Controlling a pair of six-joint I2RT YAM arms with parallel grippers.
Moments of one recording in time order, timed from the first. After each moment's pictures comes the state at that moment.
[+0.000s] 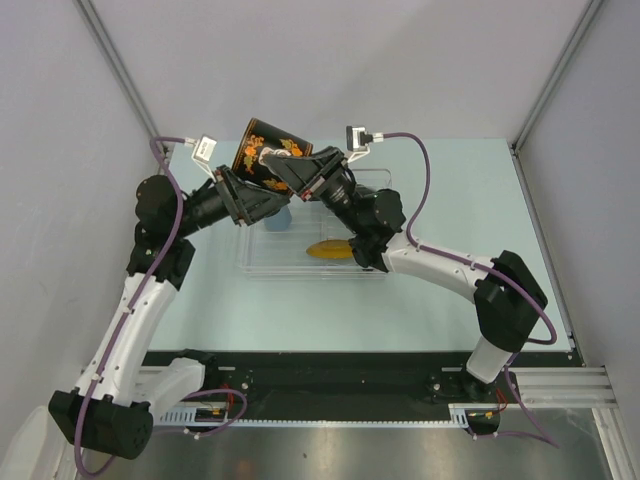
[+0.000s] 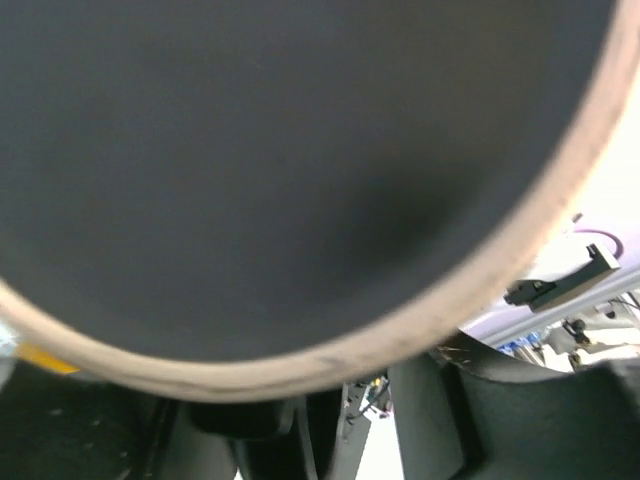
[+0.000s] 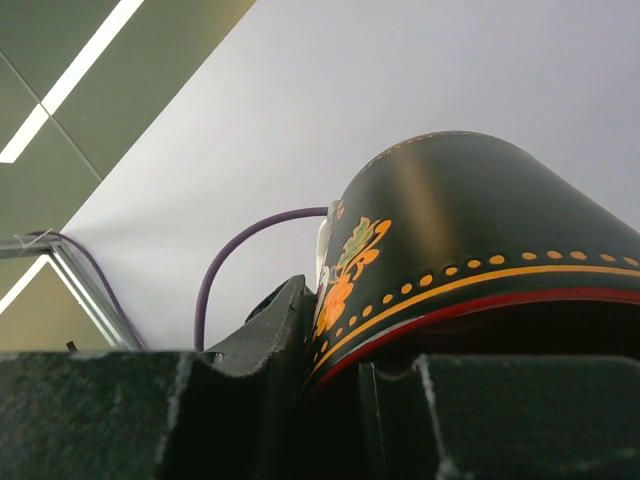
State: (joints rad) left arm -0.21 0.98 1.03 0.04 0.86 -0.79; right arm 0.89 1.69 1.28 1.18 -0.12 1.14
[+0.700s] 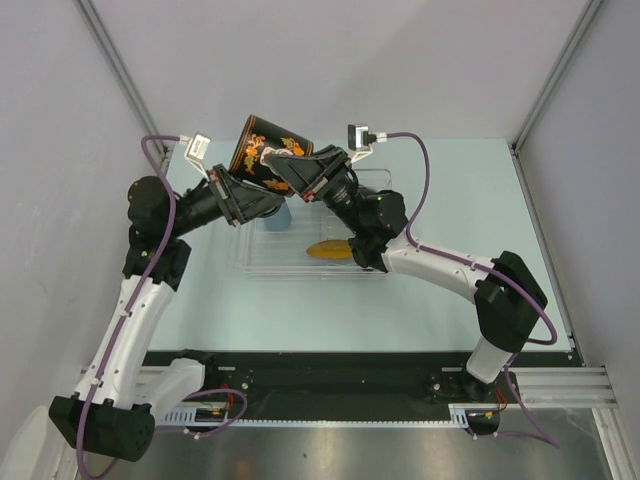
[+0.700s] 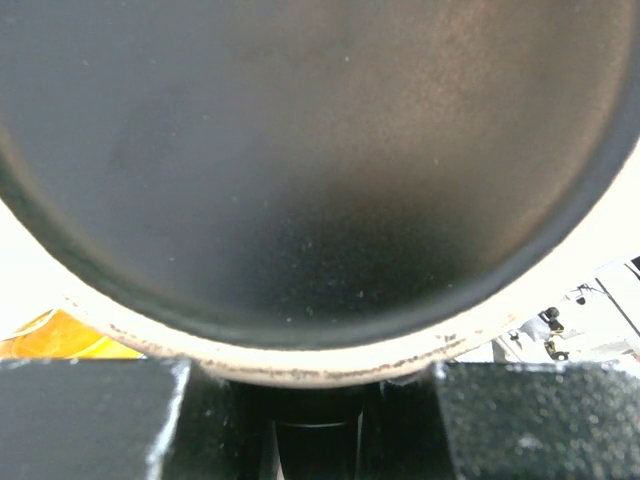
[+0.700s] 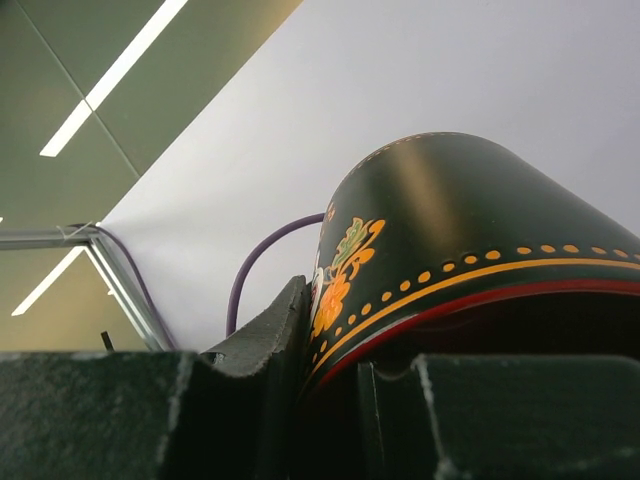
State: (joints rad) left arm -0.18 0.97 1.04 0.08 0.92 -0.85; right arm 0.90 1.69 1.29 1.24 -0.14 1.16
